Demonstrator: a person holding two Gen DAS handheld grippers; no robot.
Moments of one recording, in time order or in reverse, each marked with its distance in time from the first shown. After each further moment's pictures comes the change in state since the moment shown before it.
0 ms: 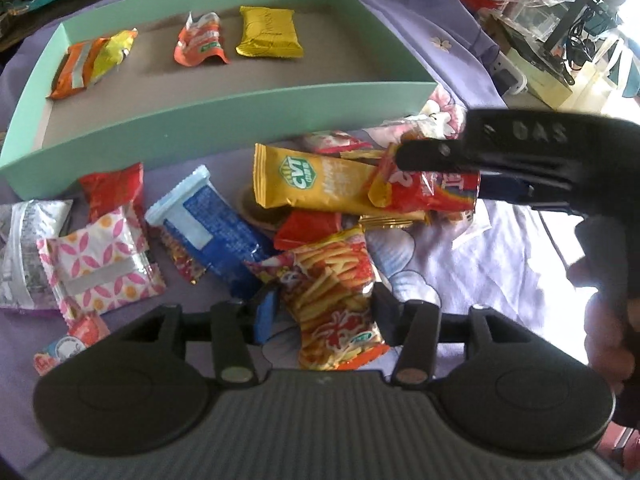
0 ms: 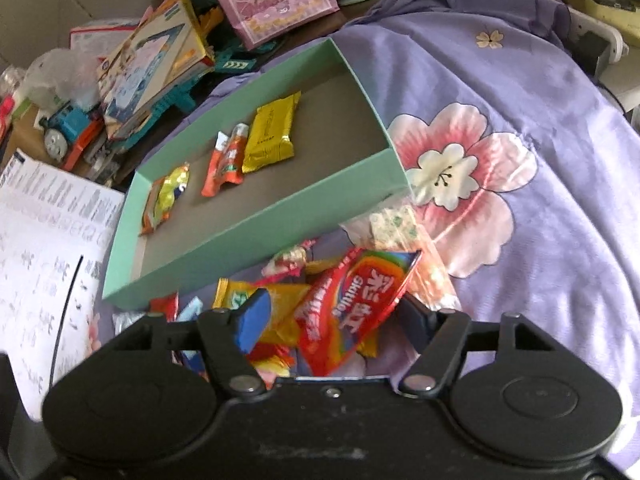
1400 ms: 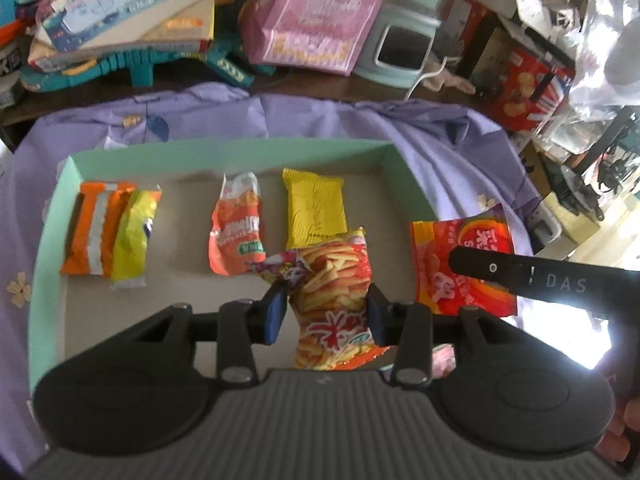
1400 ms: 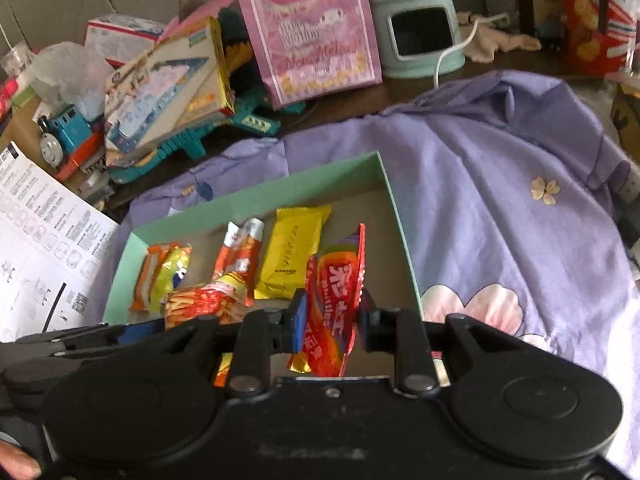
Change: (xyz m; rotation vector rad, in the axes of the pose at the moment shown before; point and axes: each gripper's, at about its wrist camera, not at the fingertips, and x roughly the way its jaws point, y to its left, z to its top) left arm 0.001 0.047 0.158 -0.105 -0.202 0.030; right arm 0.035 0.060 0.121 -0.189 -0.090 -0.056
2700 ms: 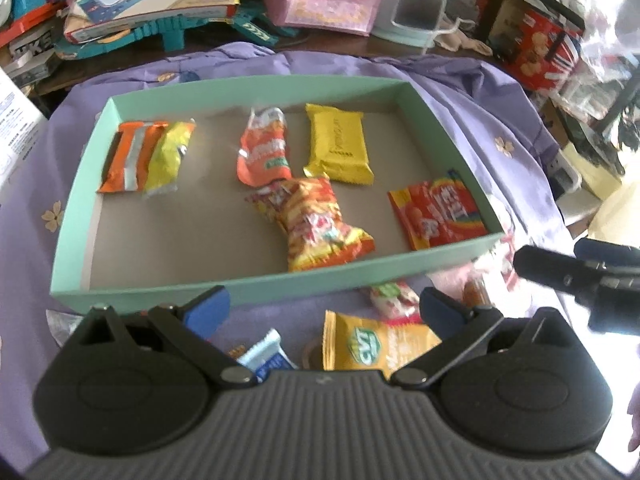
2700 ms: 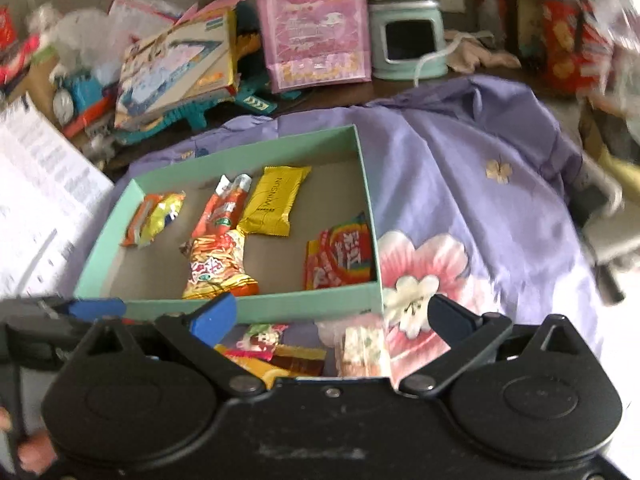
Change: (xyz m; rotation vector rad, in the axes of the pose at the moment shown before) left arm -0.025 -0.017 -0.072 0.028 0.050 0.107; right arm -0.068 -0.020 -0.075 -0.073 -0.041 -0.057
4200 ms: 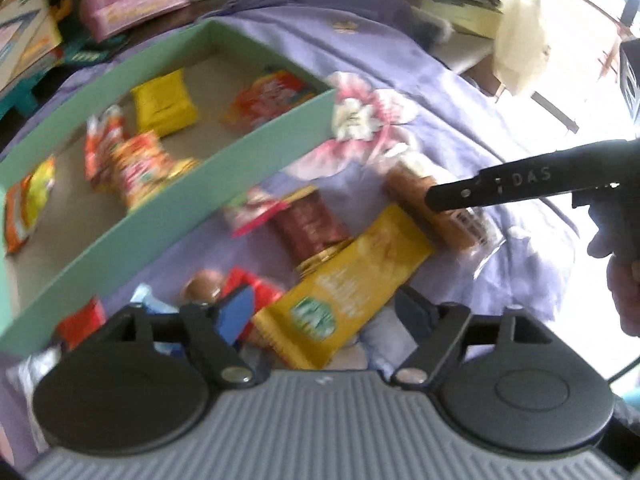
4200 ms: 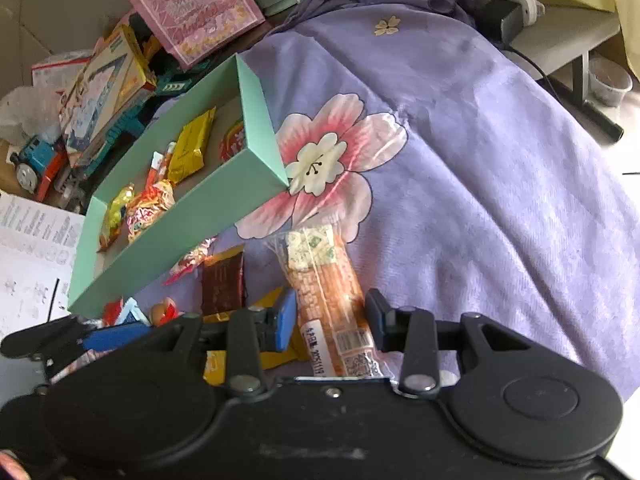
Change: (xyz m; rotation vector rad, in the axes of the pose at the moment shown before) left arm 0.006 -0.093 -0.065 0.498 0.117 -0.134; right arm -0.003 -0.092 -0.093 0.371 0.117 0.043
